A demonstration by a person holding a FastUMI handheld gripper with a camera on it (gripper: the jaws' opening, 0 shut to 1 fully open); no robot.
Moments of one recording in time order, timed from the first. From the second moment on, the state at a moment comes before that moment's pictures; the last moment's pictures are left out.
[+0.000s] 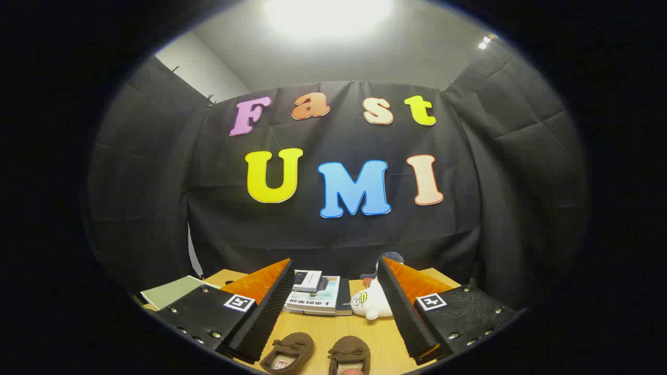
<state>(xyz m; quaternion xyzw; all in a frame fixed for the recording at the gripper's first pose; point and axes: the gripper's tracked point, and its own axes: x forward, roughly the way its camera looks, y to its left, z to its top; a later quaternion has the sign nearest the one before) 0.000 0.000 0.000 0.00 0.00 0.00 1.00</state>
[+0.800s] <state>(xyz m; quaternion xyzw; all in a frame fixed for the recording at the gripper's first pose) 0.008 0.018 -0.004 0.01 0.00 0.02 1.00</state>
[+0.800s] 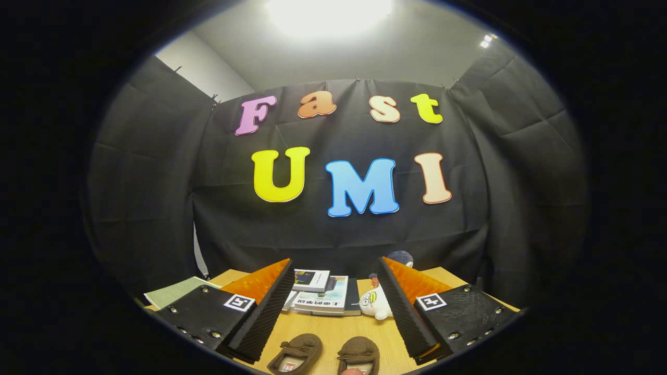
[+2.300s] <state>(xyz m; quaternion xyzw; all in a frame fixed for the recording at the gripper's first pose) -0.013 0.183 -0.160 0.36 0.24 0.19 0.88</state>
